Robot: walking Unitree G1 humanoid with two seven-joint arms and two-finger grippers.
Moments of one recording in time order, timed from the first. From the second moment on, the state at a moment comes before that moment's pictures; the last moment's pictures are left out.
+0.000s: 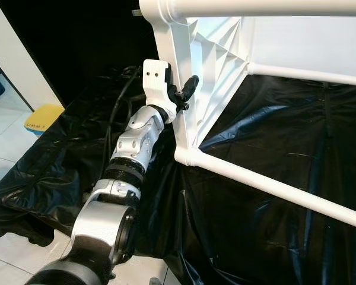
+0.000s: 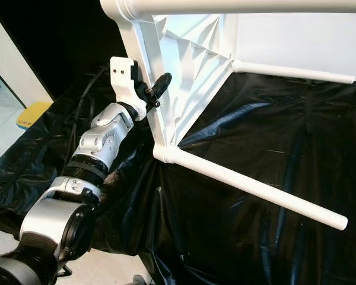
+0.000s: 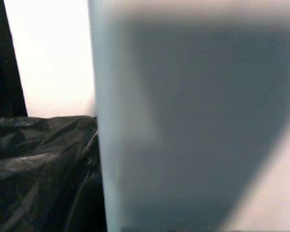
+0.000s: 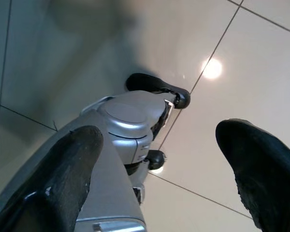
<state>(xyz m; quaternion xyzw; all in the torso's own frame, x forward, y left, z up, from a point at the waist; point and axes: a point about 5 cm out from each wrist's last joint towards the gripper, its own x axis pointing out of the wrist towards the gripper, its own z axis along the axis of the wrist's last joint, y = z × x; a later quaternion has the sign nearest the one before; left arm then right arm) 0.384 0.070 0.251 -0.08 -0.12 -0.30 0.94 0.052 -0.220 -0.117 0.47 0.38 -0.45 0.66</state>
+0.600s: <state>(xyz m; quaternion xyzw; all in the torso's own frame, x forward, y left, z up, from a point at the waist) 0.329 0.127 0.250 -0.01 -0.15 -0.31 0.94 0.056 -0.220 -0.116 0.47 0.37 -0.45 0.66</state>
